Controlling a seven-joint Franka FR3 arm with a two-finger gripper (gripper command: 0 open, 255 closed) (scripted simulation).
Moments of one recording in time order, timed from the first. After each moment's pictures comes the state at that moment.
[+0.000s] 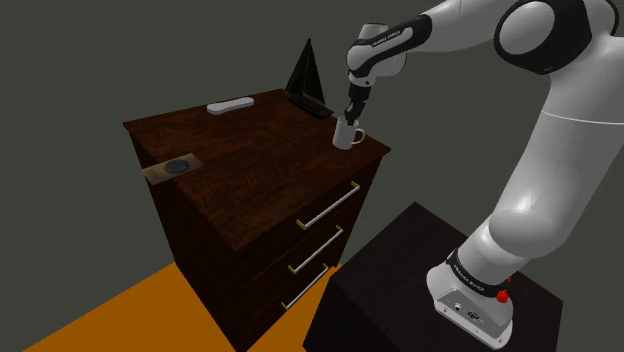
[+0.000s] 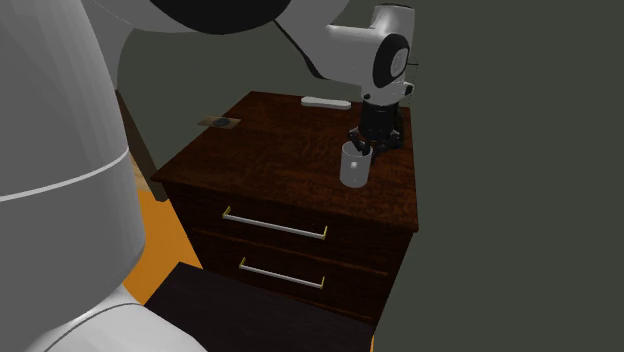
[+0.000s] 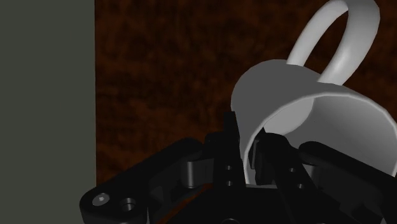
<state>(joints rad) -0.12 0.27 -0.17 -1.91 0.03 2.15 -0.51</state>
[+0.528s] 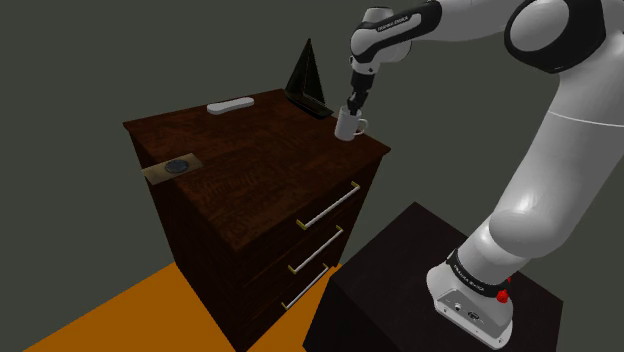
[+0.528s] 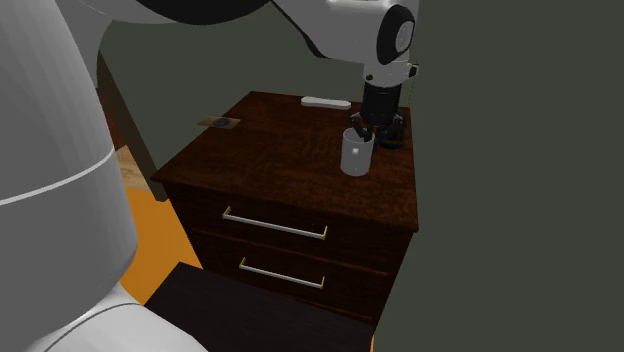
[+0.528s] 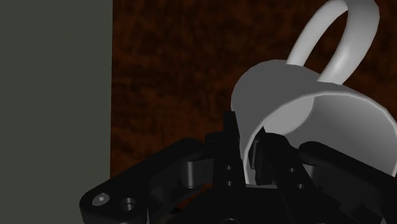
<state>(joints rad) -0.12 0.23 -0.17 -1.86 0.02 2.06 -0.51</state>
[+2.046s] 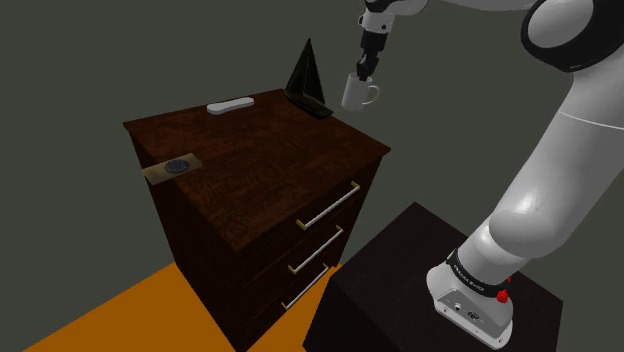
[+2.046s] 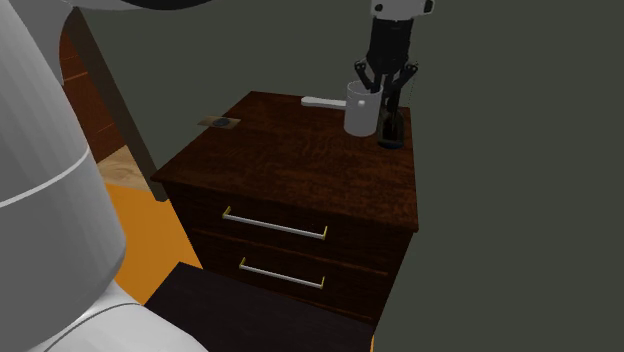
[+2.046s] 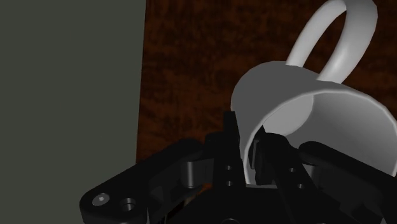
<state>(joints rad) -0.11 0.16 -0.17 -1.64 0.01 1.76 -0.50</state>
